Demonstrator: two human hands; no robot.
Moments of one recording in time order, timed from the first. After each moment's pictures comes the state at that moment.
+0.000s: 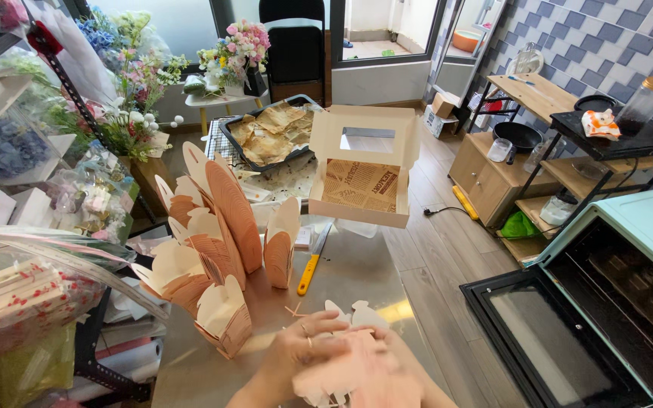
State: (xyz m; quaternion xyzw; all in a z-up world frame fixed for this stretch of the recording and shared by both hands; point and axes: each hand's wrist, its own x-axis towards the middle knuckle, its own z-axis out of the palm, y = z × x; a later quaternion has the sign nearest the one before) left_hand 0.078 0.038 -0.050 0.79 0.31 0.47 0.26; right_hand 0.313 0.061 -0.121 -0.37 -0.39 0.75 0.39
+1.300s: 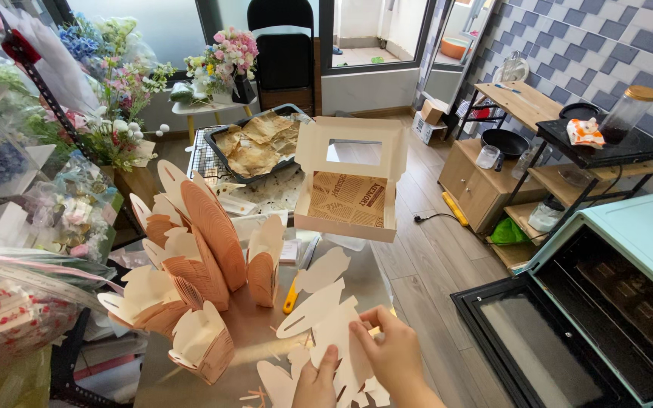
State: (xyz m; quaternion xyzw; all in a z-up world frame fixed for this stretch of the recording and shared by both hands) left_hand 0.167 0.055 -0.164 0.30 0.50 0.50 0.64; right_hand 0.306 0.063 -0.042 -0.73 -0.50 0.34 0.31
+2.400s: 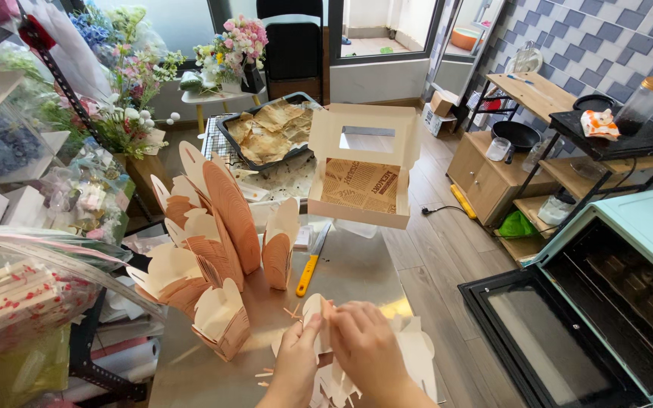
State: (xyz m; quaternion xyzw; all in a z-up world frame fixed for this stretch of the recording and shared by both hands) left_hand 0.111 0.048 -0.080 0.25 0.49 0.49 0.68; right_hand 0.252 0.036 -0.007 -0.44 -0.79 -0.03 0.43
